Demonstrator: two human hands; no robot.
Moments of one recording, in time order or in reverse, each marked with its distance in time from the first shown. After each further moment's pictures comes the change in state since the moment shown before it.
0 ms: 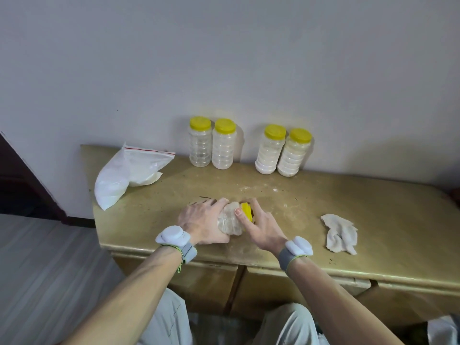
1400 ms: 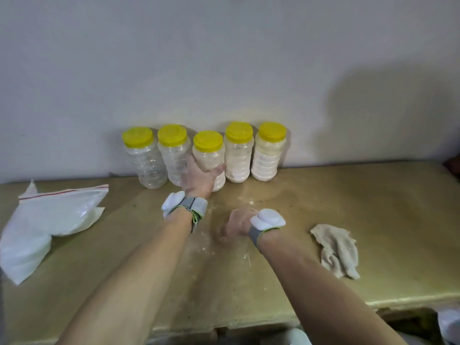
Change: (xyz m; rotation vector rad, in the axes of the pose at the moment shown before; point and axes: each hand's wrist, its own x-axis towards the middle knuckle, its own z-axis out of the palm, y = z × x) left_hand 0.227 0.051 0.002 -0.856 0.355 -0.408; right_hand 0.139 0.029 -0.048 -0.398 -0.443 0.450
